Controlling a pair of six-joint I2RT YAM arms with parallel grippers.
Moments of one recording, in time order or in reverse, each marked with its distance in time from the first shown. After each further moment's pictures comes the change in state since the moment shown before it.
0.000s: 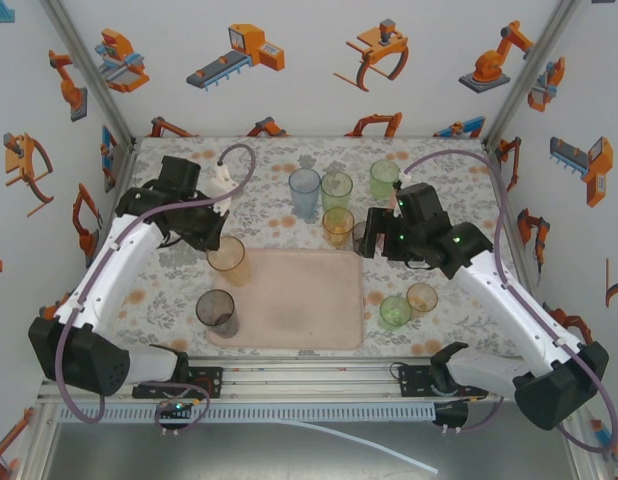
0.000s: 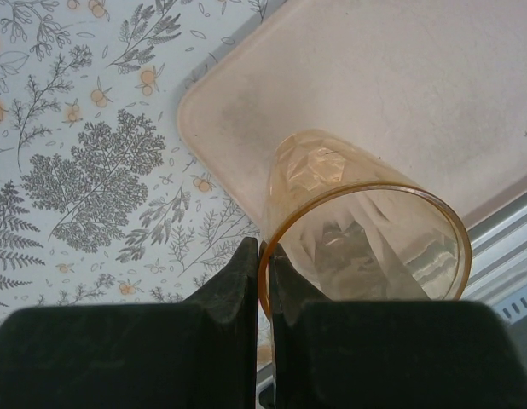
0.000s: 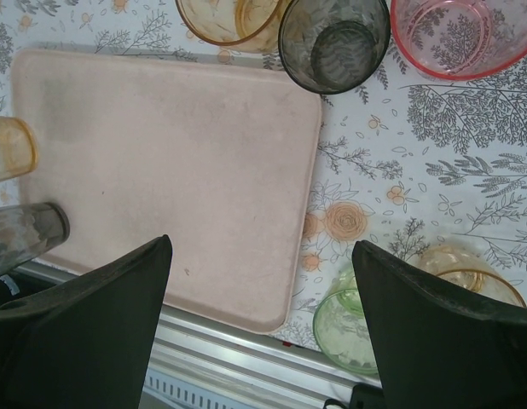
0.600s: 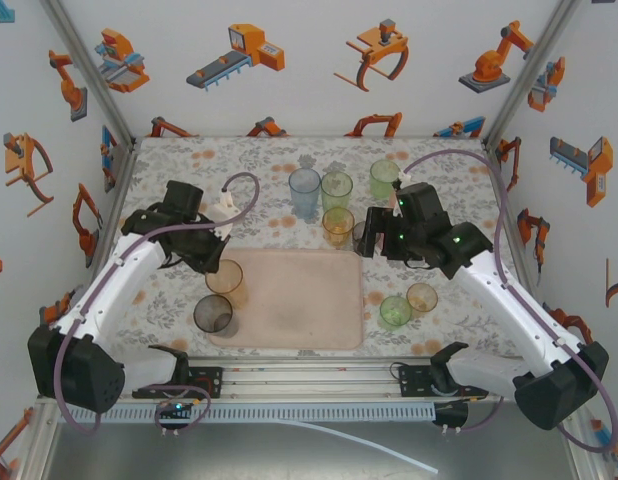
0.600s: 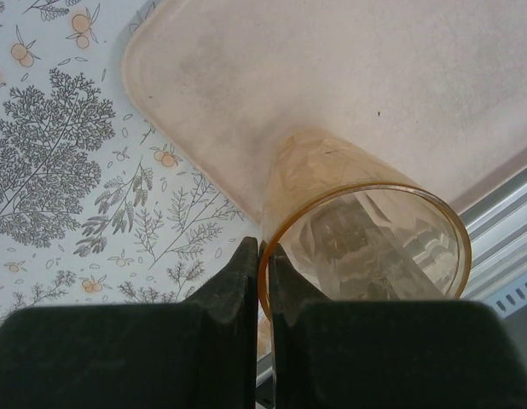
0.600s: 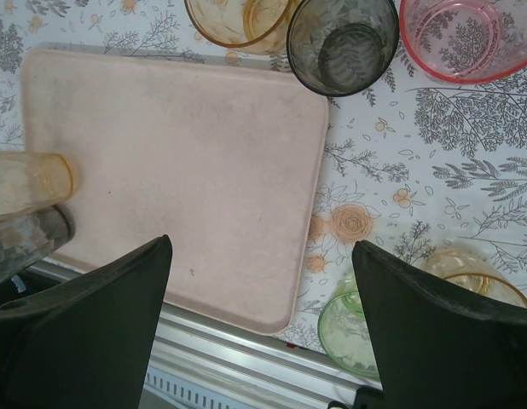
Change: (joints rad) left arm 0.000 -0.079 -0.211 0.057 0.013 0.055; right arm 0.000 0.000 0.000 0.010 -0.011 0.002
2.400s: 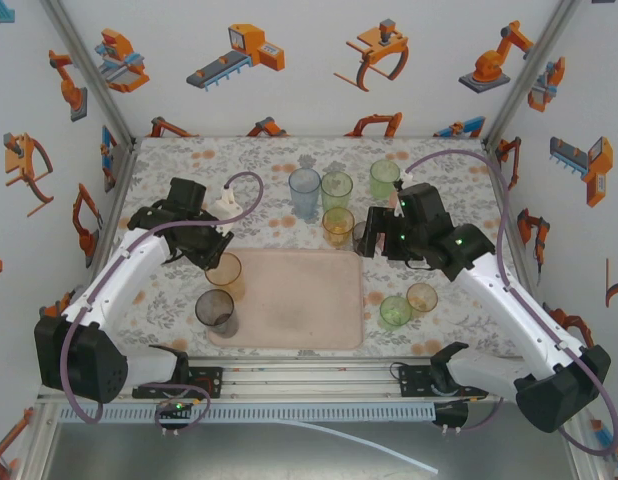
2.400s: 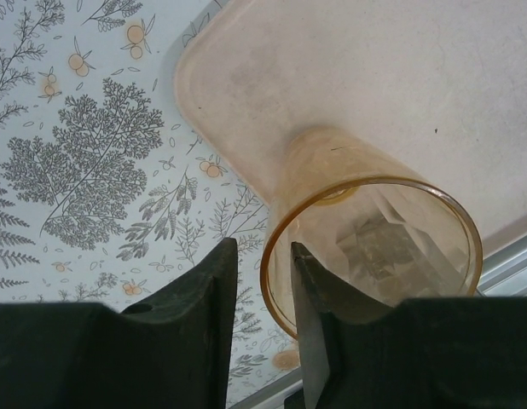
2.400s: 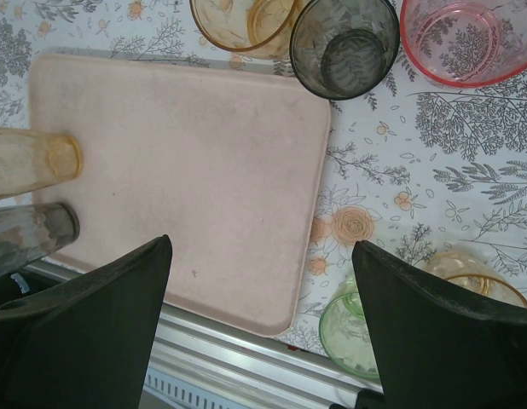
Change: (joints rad) left arm 0.006 0.057 -0.001 0.076 -0.080 0.029; right arm 0.000 -0.016 -0.005 0.008 0.000 0.000
